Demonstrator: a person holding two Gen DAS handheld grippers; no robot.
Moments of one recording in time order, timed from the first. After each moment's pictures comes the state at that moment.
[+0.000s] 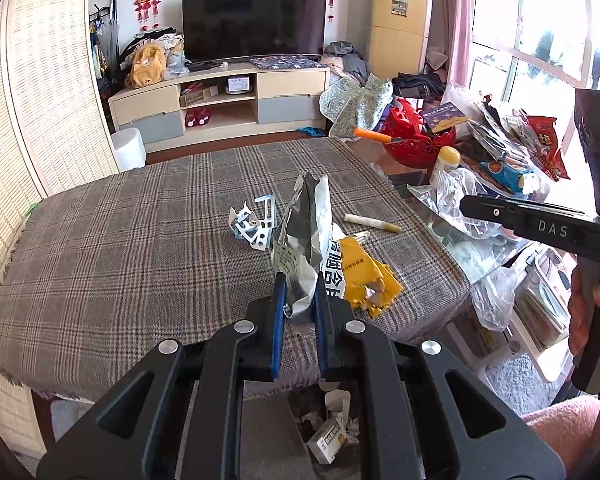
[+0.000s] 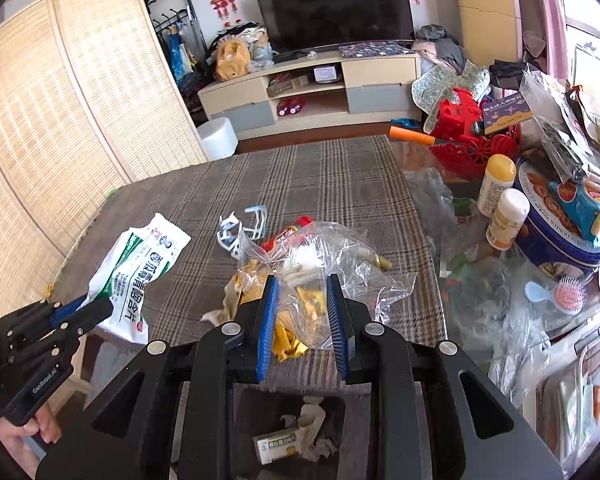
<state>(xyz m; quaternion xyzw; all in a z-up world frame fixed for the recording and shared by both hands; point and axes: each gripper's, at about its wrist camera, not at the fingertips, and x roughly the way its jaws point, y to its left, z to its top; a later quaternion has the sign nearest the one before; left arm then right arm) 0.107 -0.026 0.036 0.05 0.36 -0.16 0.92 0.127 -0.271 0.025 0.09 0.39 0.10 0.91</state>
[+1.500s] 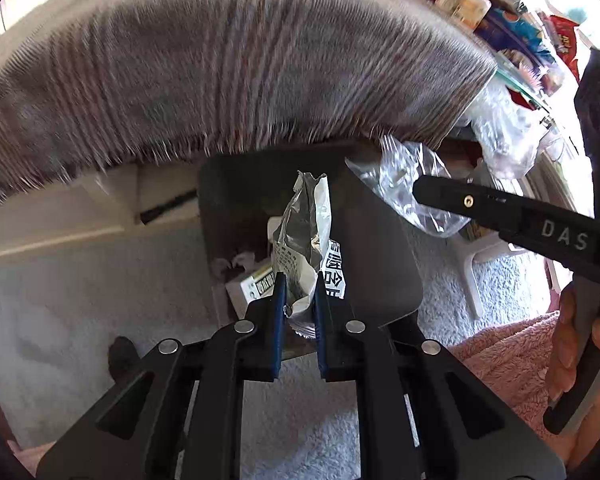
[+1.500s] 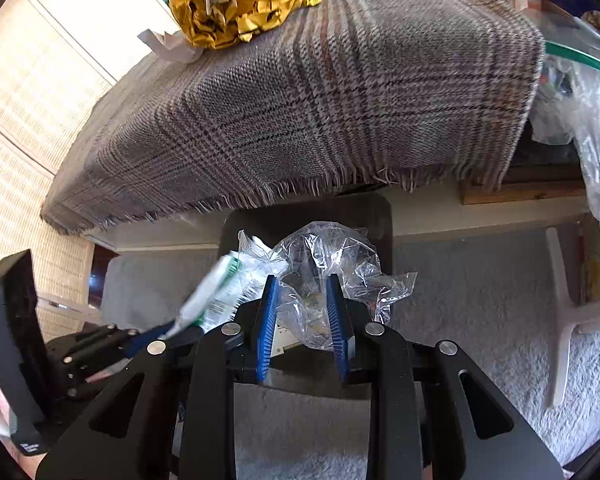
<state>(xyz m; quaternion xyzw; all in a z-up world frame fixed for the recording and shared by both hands) 0.018 -0.048 -0.218 -0.01 0.56 -0.18 0.81 0.033 -0.239 -0.203 0.15 0.53 0.13 0.82</state>
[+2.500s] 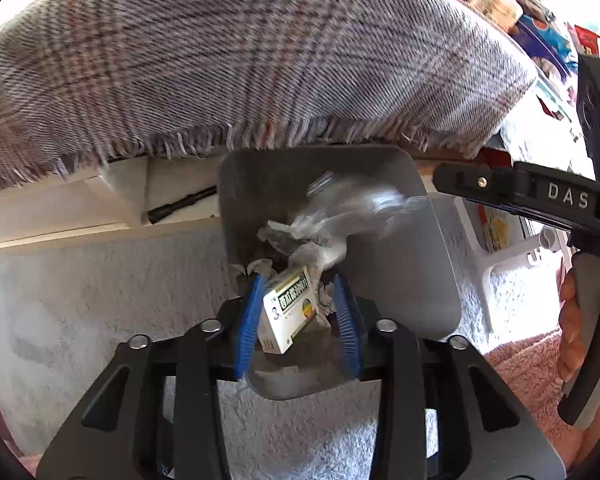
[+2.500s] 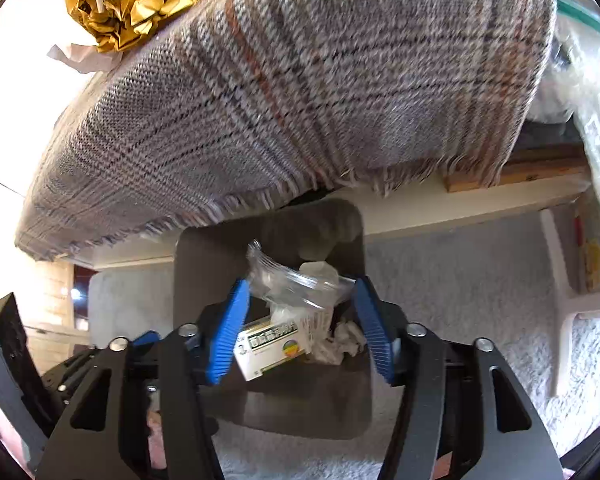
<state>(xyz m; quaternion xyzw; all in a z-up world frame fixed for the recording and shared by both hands) 0.041 -0.038 -0.242 -0.02 0.56 -0.15 0.82 0.062 -0.252 -0.233 0.16 0.56 0.08 0.81</state>
